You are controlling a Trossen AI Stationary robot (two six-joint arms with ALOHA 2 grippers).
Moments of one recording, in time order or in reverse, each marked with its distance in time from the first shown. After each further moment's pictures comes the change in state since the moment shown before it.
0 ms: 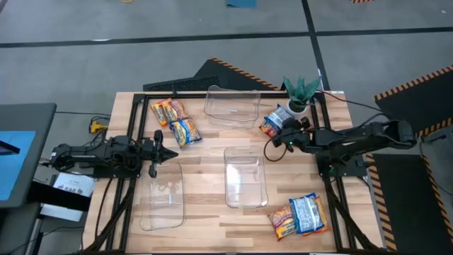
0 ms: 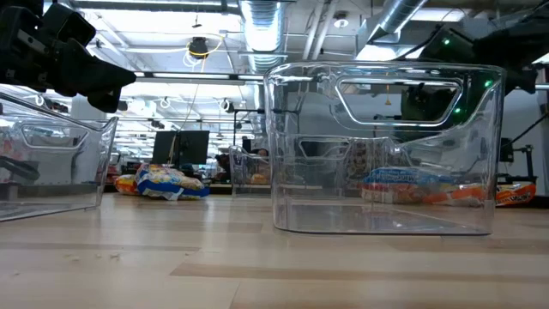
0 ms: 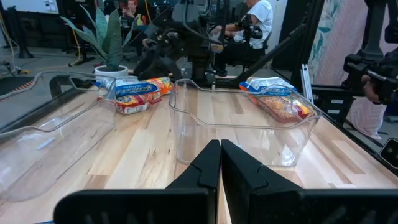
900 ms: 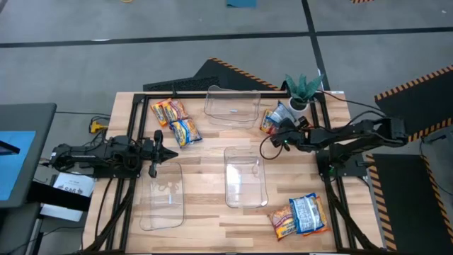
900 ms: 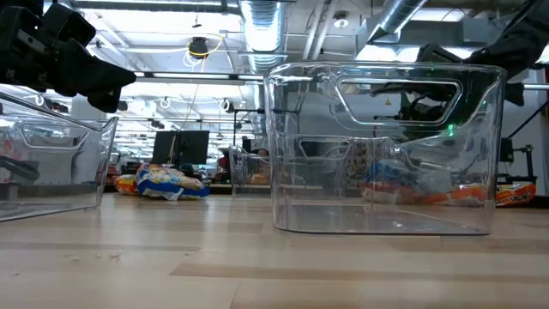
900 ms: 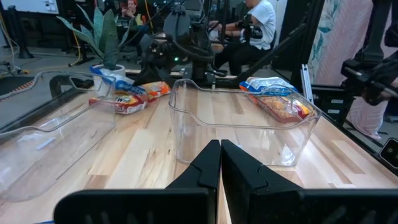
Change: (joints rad) left arm 0.000 0.000 0.000 0.000 0.000 0.000; right arm -0.041 0.119 0.017 0.003 -0.043 -0.051
